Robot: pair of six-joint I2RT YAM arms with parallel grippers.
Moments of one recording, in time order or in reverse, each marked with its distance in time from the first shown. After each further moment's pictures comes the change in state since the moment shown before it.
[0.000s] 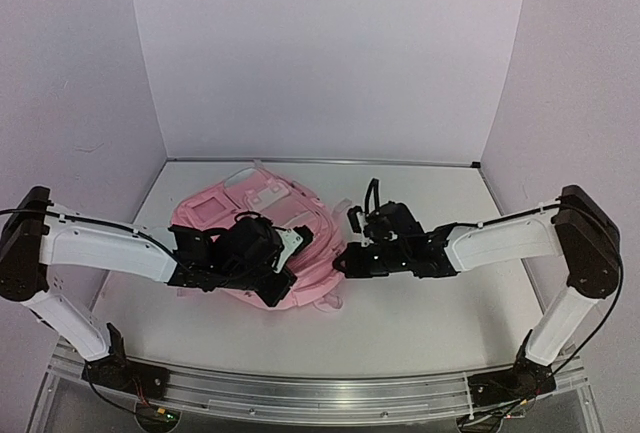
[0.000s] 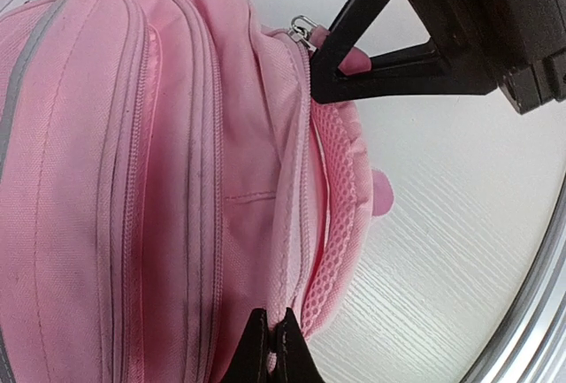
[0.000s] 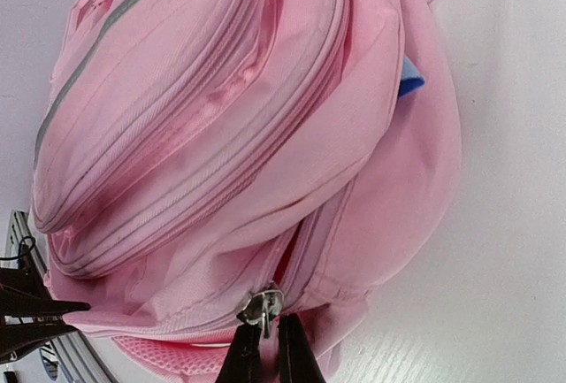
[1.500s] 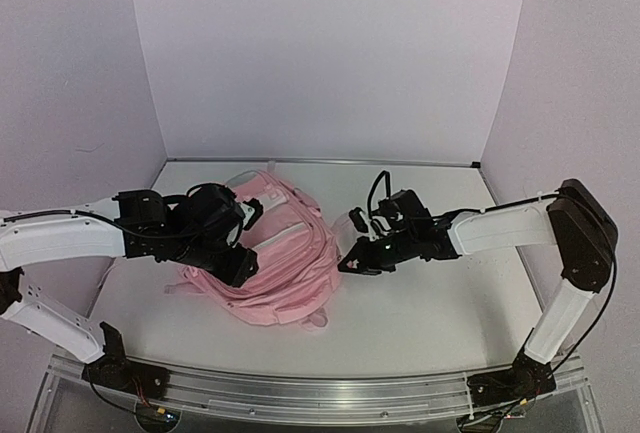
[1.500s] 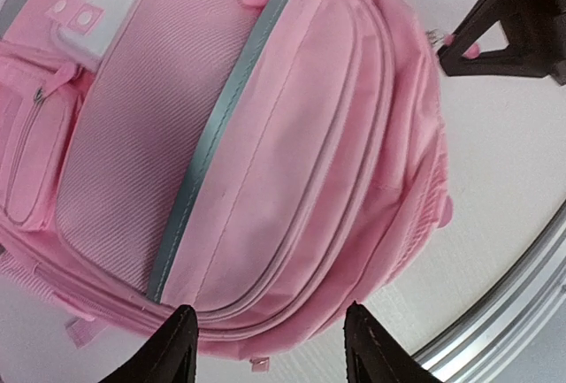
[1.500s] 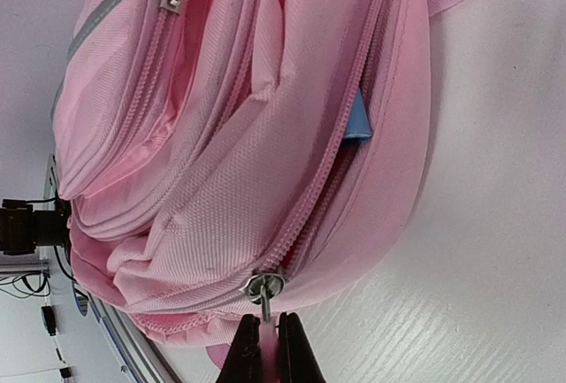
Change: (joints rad) left arm 0.059 -0.226 0.127 -0.530 -0.083 -0.218; right arm -0.123 0.031 0.047 -0.101 -0.349 -0.089
